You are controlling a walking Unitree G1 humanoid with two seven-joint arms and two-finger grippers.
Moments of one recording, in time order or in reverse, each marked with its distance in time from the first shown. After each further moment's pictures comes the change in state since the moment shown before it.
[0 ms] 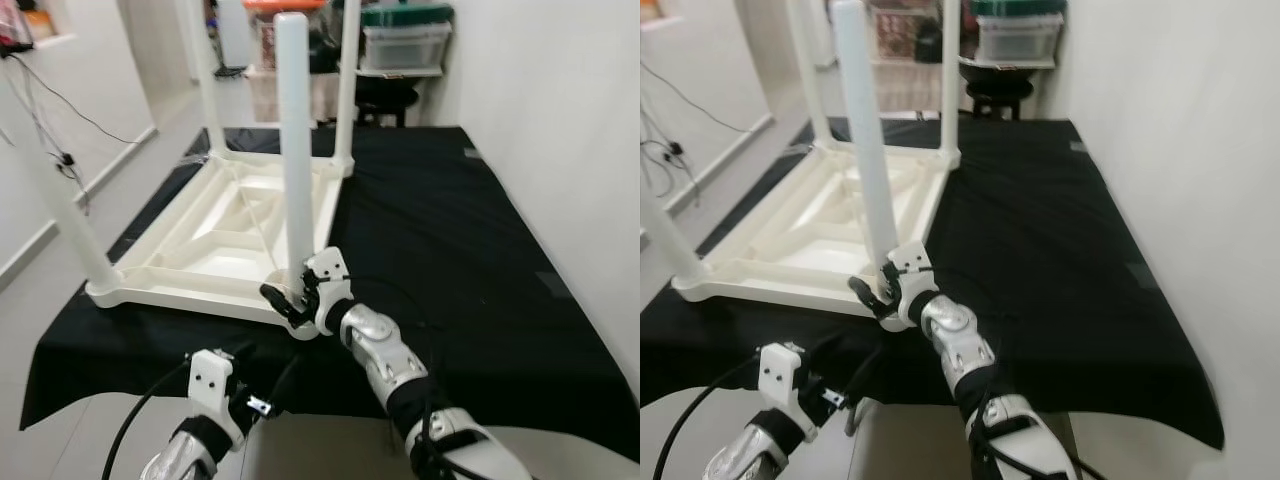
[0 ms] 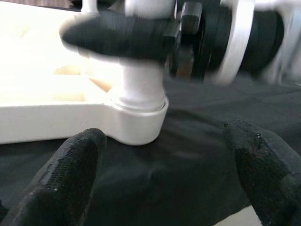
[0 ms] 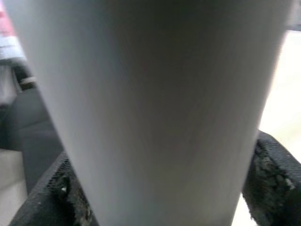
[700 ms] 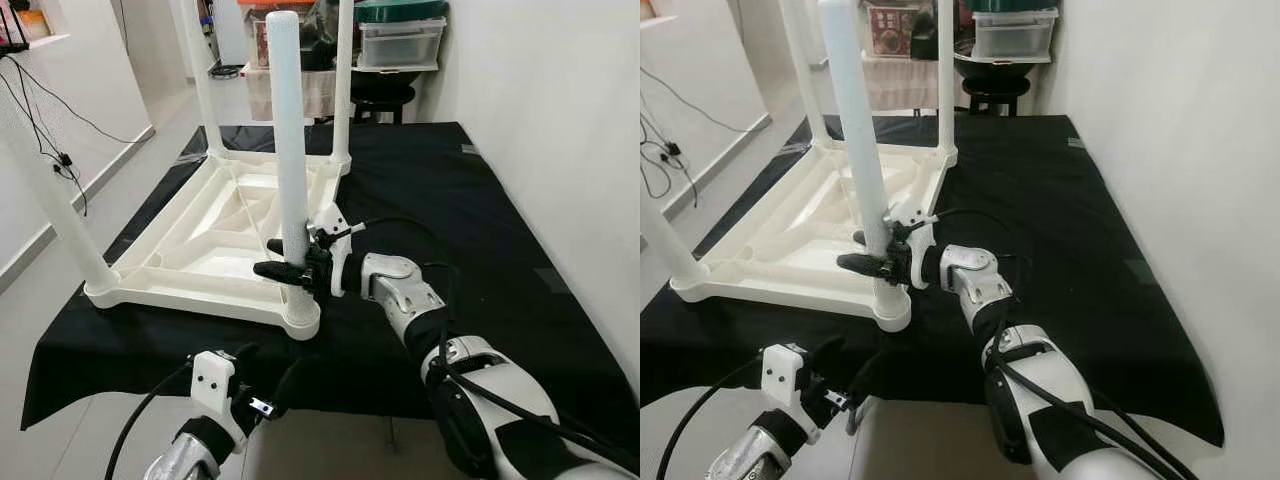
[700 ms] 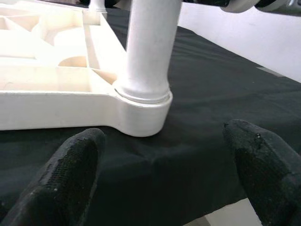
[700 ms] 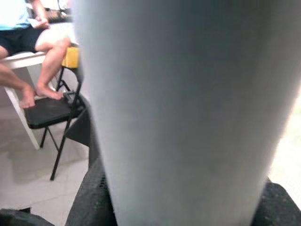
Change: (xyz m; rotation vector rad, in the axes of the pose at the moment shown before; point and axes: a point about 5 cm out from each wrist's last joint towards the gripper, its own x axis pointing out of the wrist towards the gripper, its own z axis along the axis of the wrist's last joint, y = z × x) left arm -0.004 -0.001 -0.004 -0.015 0.012 0.005; right arm -0.006 -0.022 0.041 -0.049 -0.035 0.298
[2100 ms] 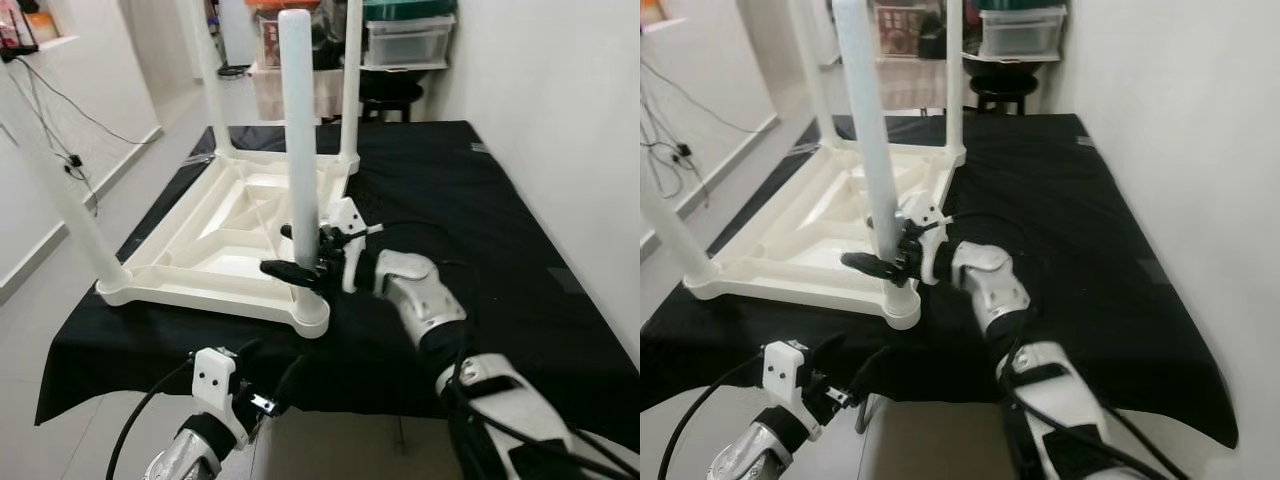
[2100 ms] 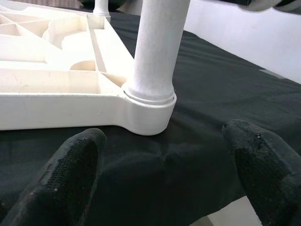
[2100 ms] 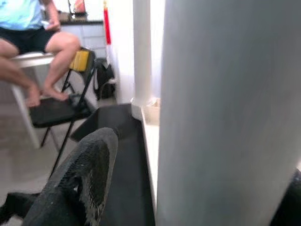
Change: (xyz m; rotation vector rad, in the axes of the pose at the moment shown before) left arm 0.001 0.003 0.004 -0.001 -0.009 -0.002; right arm -0.014 -0.003 0.008 -0.050 0.005 0.030
